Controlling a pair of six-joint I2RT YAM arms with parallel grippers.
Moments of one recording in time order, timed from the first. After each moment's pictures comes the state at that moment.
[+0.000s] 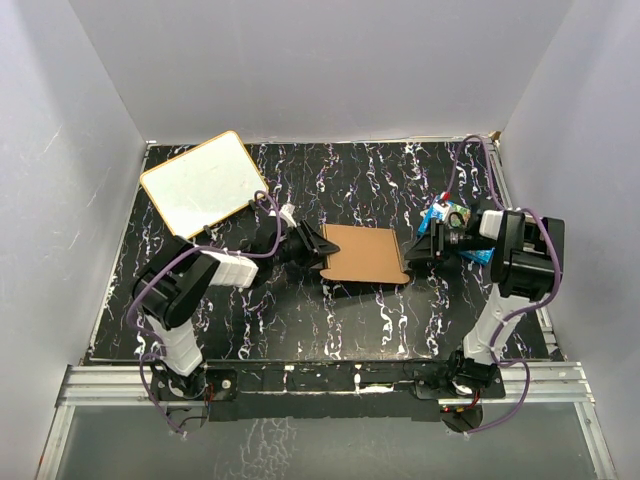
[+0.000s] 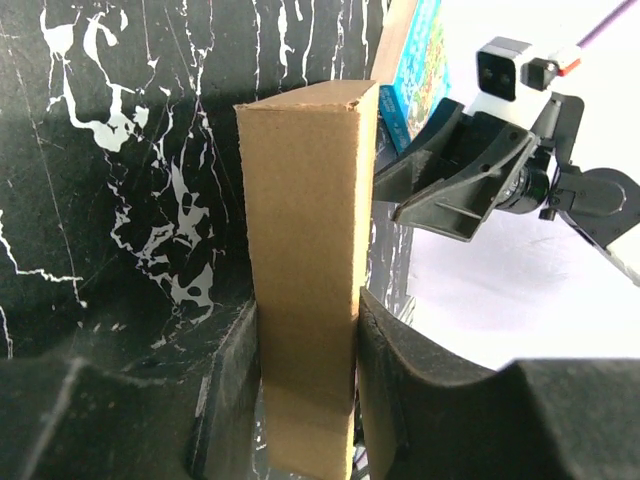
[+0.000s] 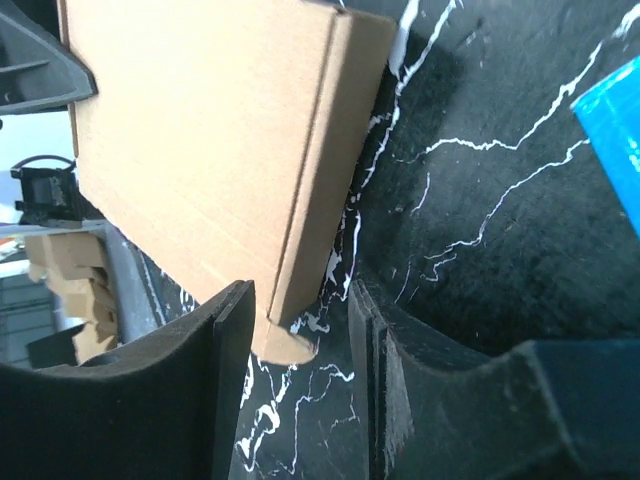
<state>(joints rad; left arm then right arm) -0.61 1.80 0.72 0.65 0.36 -1.18 -0.25 1.93 1.03 -0.57 -1.13 -0.32</state>
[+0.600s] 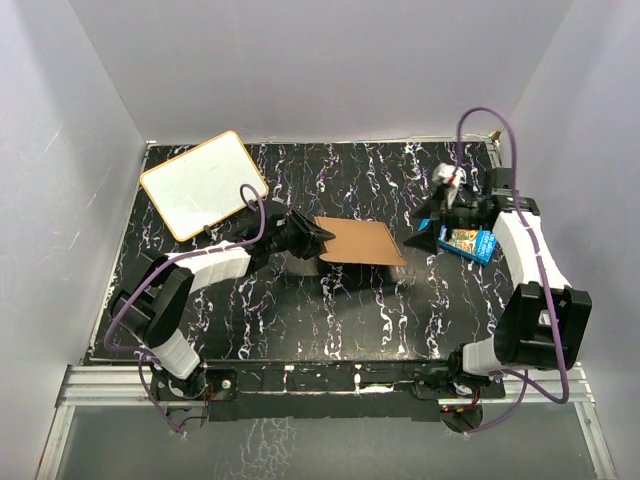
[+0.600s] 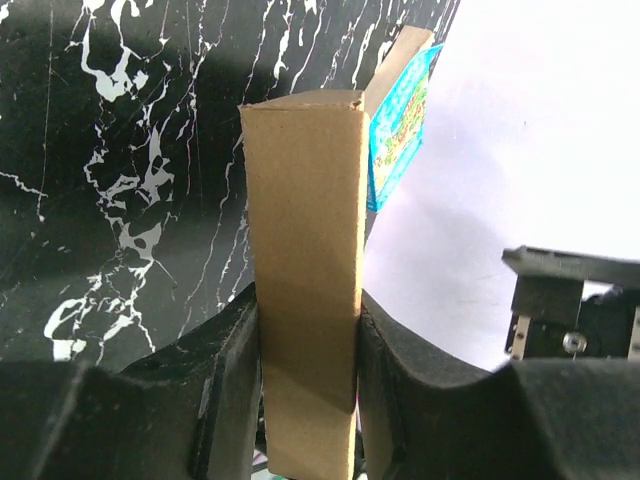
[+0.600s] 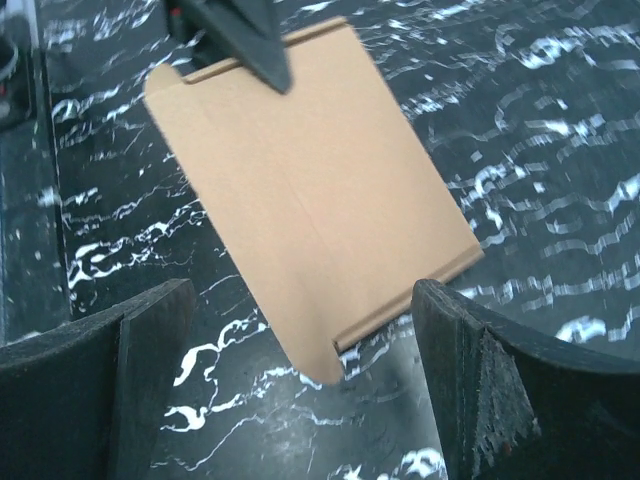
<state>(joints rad) -0.59 1.64 0.84 0.25 0.28 -1.38 -0.21 1.43 1.12 -0.79 -1.25 -0.88</state>
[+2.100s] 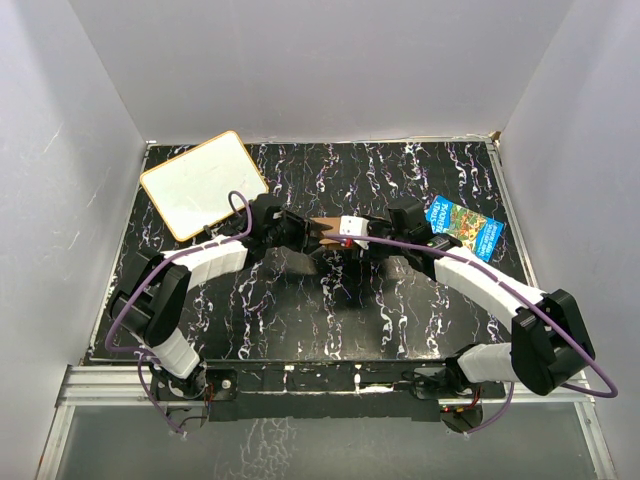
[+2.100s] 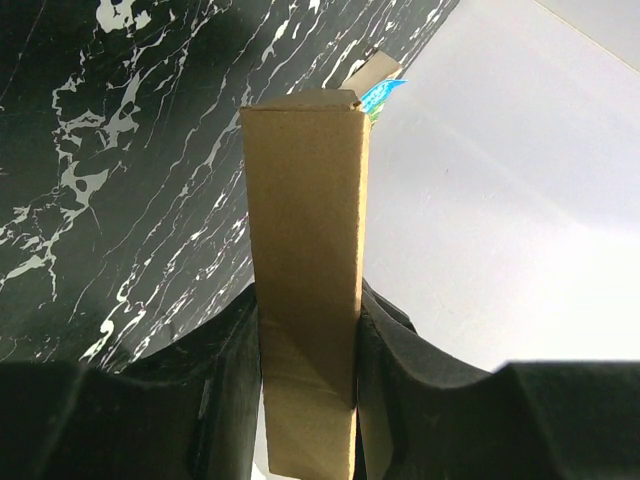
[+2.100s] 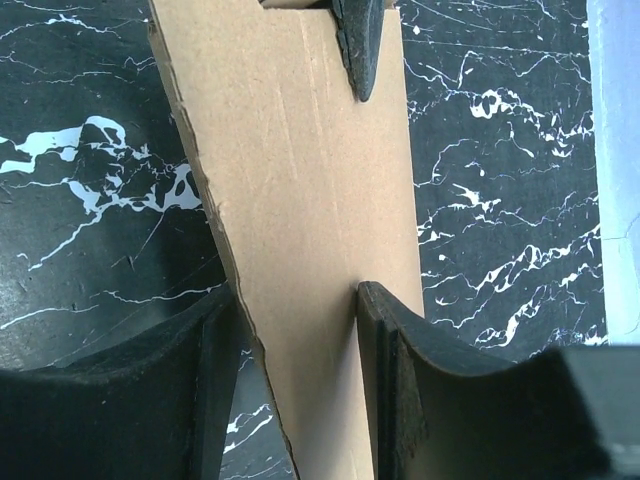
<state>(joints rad) -0.55 1.64 0.89 0.14 0.35 -1.73 0.48 1.31 0.83 -0.17 -0.40 -0.92</state>
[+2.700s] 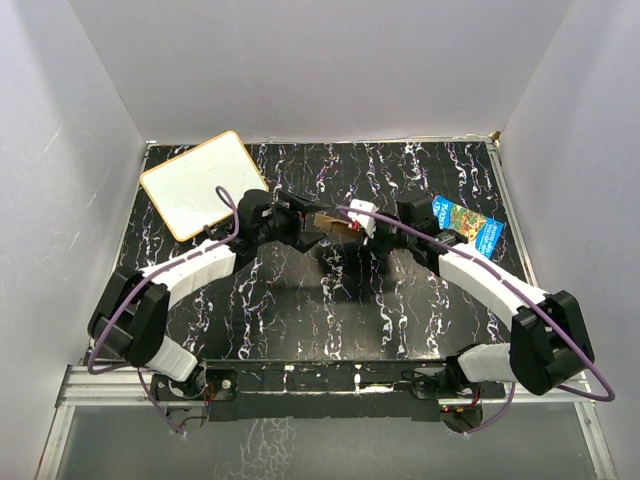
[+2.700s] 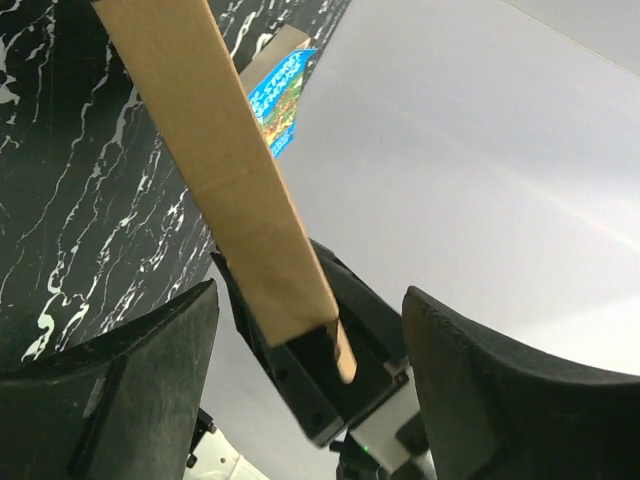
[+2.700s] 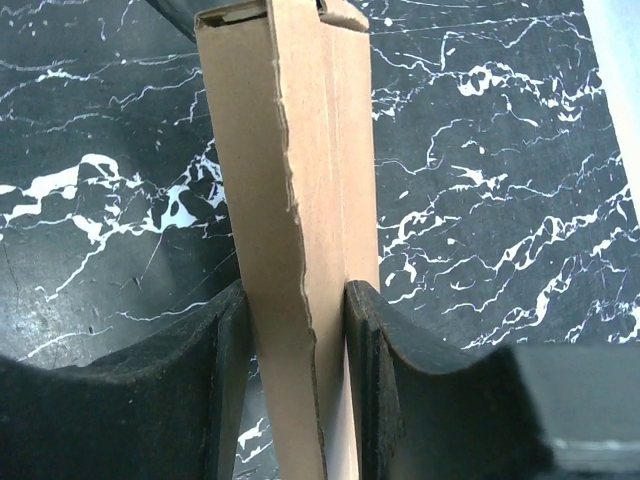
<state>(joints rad) -0.55 1.52 0.88 0.19 0.33 -1.73 0.44 1.31 0.84 -0.14 -0.44 -0.78</state>
